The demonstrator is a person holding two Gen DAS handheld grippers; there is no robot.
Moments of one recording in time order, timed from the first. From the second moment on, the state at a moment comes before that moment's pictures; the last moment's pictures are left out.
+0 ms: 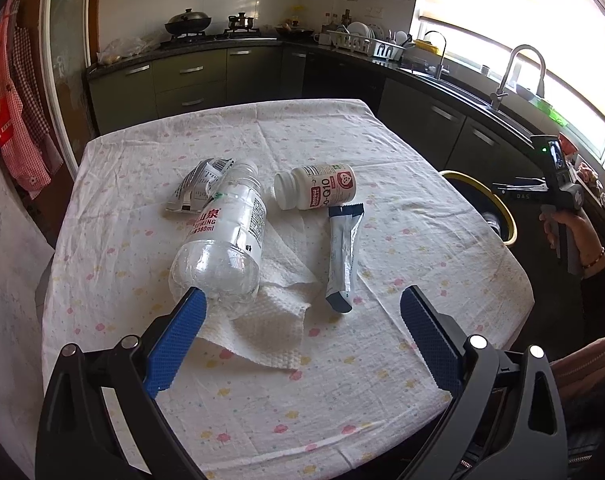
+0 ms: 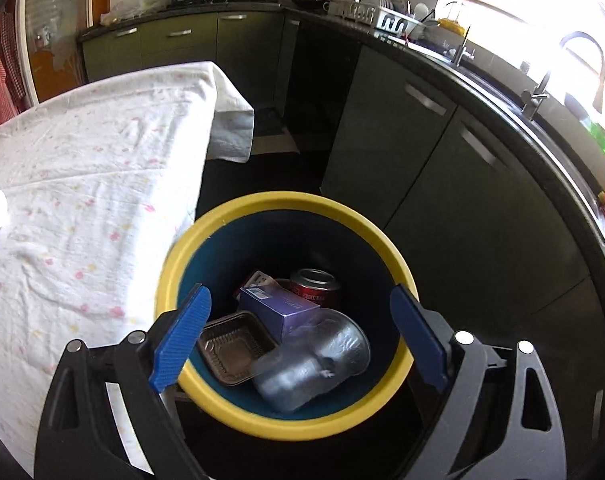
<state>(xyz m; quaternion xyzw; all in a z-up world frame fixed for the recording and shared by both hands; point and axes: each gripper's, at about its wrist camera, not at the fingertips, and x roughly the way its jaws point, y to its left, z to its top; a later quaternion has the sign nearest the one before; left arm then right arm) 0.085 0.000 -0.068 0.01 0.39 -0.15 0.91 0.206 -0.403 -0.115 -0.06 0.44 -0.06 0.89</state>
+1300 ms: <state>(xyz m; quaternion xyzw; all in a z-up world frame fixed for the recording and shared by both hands) 0.271 -0.004 -0.112 0.12 0.65 -0.11 0.74 0.160 -0.335 -0.119 0.00 0.43 0.04 0.90</state>
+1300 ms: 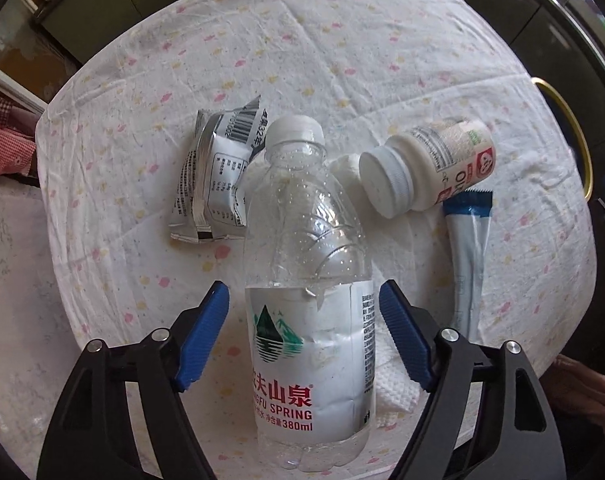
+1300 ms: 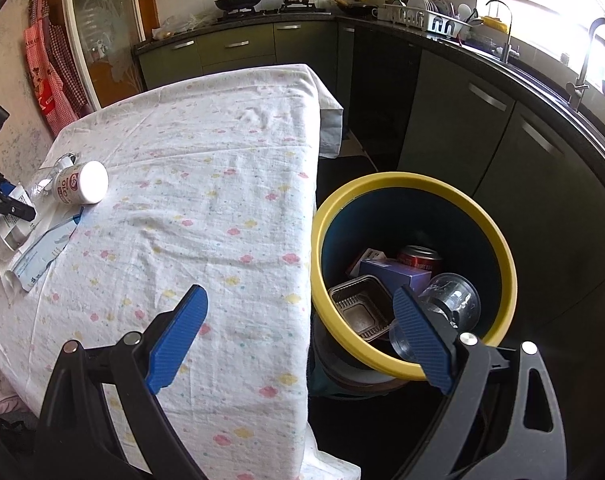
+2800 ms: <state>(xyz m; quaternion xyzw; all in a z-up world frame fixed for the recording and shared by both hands) 0.214 -0.140 -0.028 0.24 0.54 -0.23 0.77 0.129 -0.388 -0.113 0.05 0.41 0.00 0.91</state>
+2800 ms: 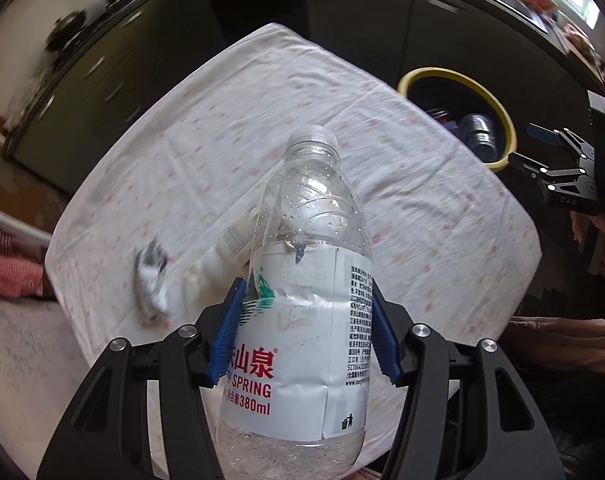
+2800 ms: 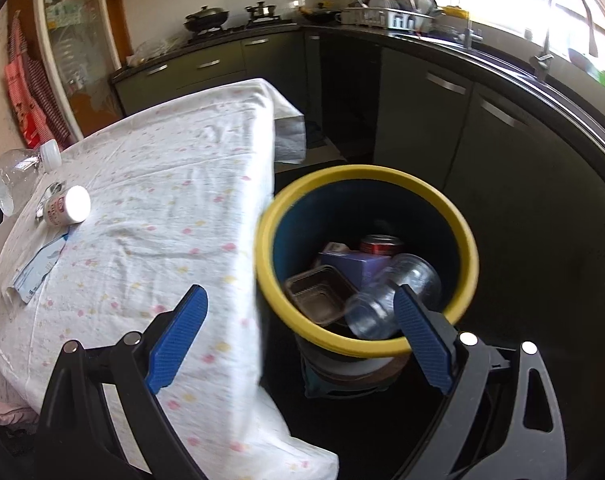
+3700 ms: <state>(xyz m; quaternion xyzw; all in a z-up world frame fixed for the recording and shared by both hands) 0.312 -0.470 -0.114 0.25 0.53 -0.34 0.73 0.061 -0.533 -0.147 0.17 0.40 -0.10 0.89</state>
